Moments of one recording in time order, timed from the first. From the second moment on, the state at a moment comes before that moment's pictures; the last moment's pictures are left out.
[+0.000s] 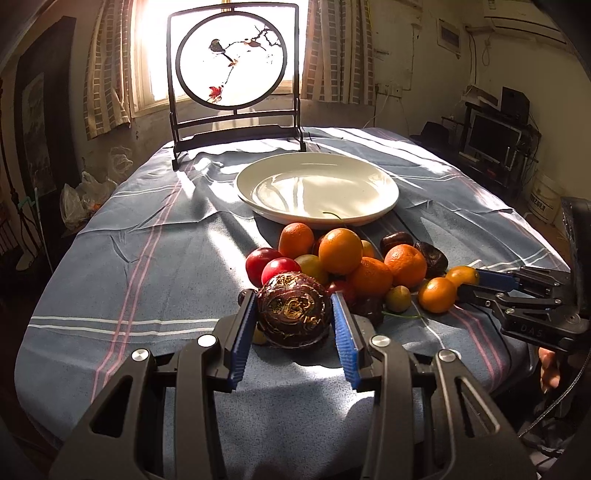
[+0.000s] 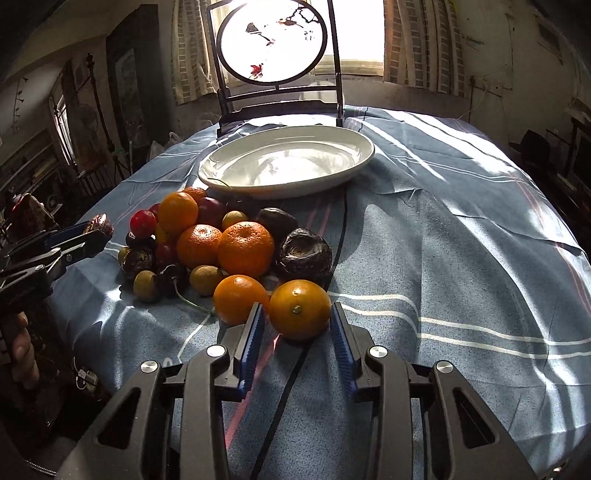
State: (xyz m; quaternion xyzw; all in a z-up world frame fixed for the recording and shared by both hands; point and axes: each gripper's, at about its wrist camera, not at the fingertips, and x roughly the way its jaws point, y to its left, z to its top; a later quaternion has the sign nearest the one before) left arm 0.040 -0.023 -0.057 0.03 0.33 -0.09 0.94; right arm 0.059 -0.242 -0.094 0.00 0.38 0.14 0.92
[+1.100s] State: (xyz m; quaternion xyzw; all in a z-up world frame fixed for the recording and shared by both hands) left arm 0.243 -0.043 -0.048 -0.01 0.42 -0.10 0.90; right arm 0.221 -0.225 -0.050 0.06 0.40 0.15 0.90
